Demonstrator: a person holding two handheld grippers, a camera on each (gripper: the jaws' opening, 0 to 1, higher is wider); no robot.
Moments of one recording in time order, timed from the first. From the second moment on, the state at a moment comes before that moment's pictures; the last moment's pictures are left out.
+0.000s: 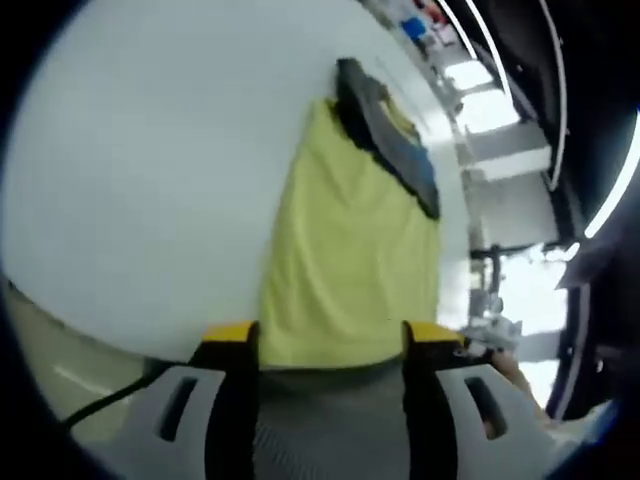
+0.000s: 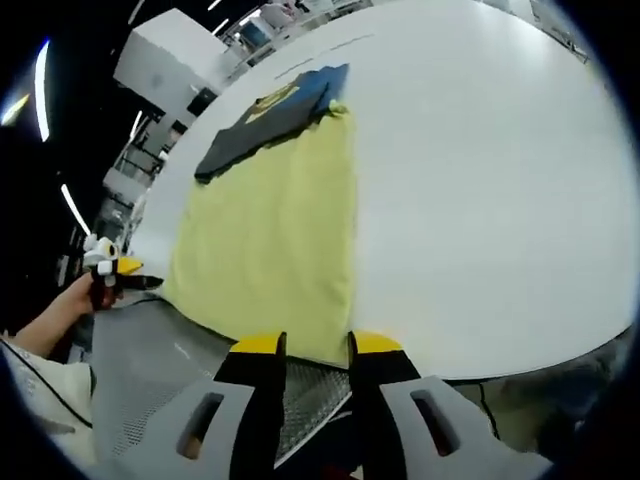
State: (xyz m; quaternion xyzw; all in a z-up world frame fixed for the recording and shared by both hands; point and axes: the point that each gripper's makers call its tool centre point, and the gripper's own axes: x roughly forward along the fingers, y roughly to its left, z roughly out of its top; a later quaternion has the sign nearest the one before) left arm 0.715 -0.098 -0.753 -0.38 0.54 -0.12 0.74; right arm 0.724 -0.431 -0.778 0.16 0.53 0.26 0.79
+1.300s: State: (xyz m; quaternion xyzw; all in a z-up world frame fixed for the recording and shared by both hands) left arm 0.682 -0.088 -0.742 -0.28 0.58 -0.17 0.74; right arm 0.703 -0.431 -0.737 0.20 0.51 0.26 0.80
